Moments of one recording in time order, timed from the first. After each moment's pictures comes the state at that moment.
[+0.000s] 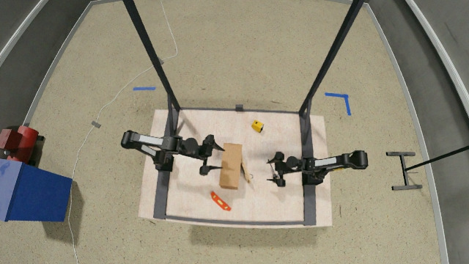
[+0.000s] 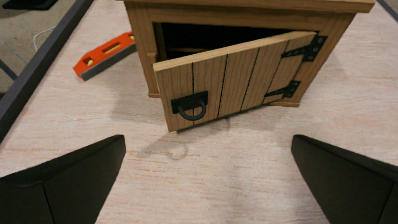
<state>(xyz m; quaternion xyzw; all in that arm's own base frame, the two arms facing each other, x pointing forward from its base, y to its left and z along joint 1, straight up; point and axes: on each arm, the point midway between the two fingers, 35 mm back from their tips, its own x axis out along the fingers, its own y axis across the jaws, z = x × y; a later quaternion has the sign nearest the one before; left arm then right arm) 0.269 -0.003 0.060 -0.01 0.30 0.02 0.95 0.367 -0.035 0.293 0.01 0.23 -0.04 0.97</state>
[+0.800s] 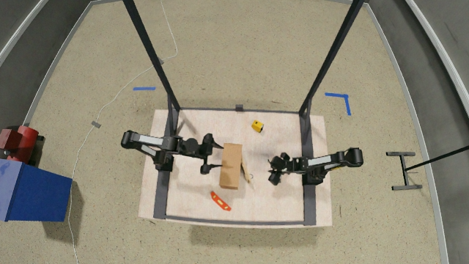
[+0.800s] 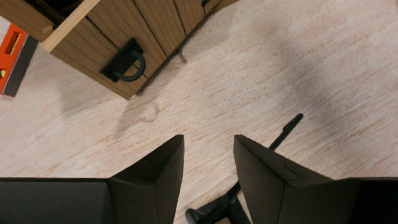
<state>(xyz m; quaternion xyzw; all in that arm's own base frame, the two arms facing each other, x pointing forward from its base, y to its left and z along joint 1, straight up) 0.258 -0.019 0.036 0.18 0.44 -0.17 0.86 0.364 -0.025 0.287 0.00 0.25 0.00 0.97</state>
